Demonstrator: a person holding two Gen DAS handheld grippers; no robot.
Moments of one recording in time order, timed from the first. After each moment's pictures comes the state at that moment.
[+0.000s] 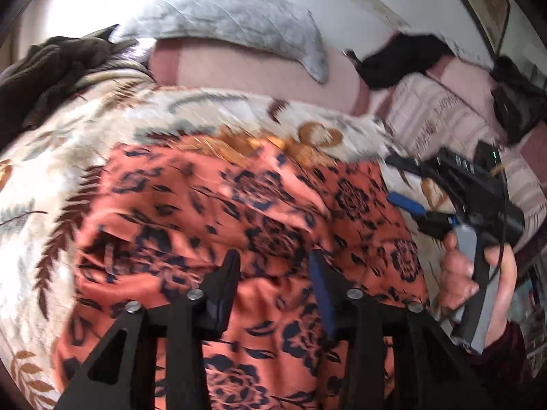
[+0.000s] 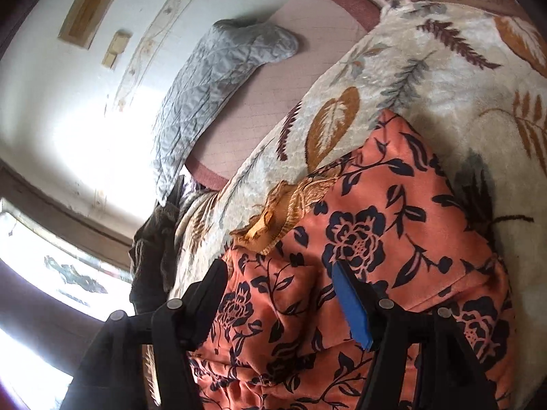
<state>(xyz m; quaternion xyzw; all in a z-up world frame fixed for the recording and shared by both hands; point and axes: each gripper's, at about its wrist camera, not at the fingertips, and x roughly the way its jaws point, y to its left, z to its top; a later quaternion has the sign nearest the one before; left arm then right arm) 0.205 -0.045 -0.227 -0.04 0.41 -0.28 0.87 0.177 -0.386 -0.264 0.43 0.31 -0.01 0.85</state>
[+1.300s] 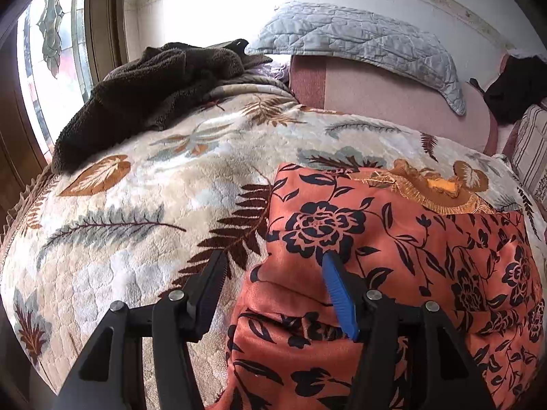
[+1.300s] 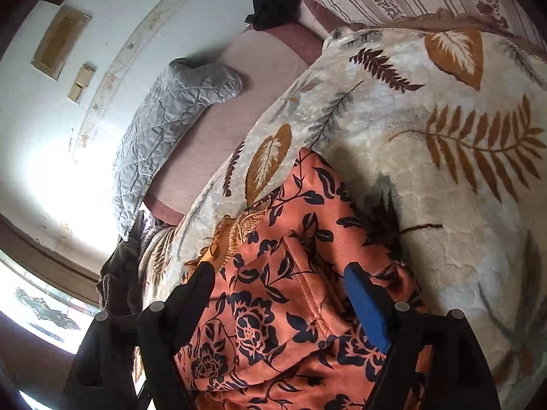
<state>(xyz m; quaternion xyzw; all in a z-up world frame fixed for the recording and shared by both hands) 0.253 0.005 -0.260 0.01 0.38 -0.05 0.92 0.133 -0.429 -0.272 0.45 0.29 -0.13 0.83</state>
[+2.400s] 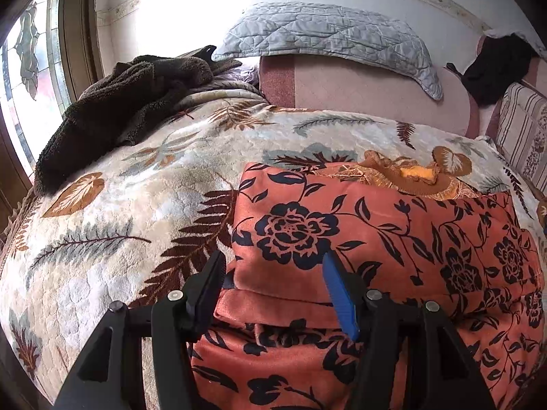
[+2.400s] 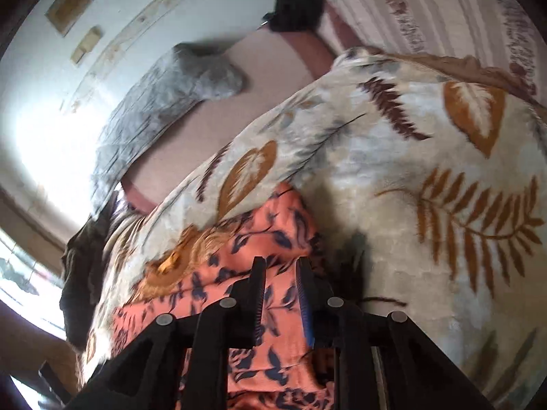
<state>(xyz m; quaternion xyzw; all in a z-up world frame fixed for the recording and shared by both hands) 0.252 -0.024 -0.264 0.04 0.37 -0.08 0.92 0.157 -0.449 -0.270 0.35 0.34 -0.12 0.87</state>
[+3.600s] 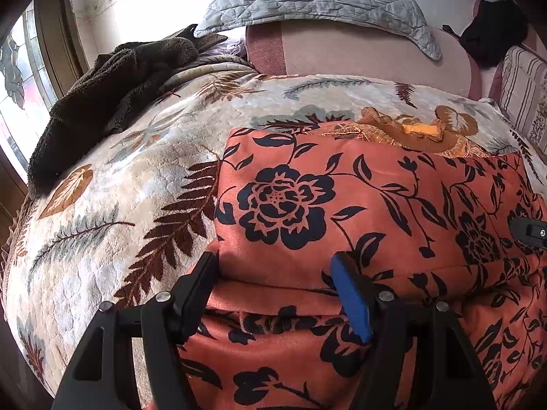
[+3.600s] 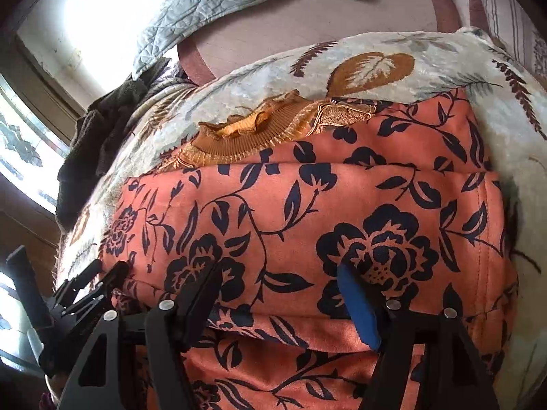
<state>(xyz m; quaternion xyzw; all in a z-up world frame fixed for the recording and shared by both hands) 0.259 -0.040 -0.288 0.09 0.43 -0.08 0.90 0.210 -0.321 -0.298 0.23 0.46 0.01 0.86</state>
